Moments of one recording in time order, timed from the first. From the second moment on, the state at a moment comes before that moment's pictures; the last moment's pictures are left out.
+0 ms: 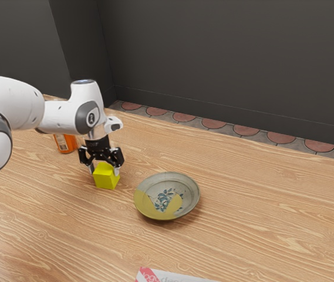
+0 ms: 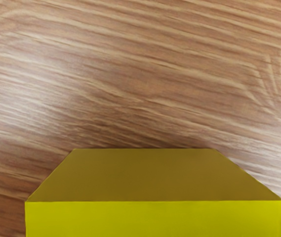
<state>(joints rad) 0.02 0.54 0.16 -1.71 -0.15 2.15 -0.01</state>
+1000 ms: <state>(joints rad) -0.21 0.24 0.16 -1.86 -0.14 2.05 -0.01</state>
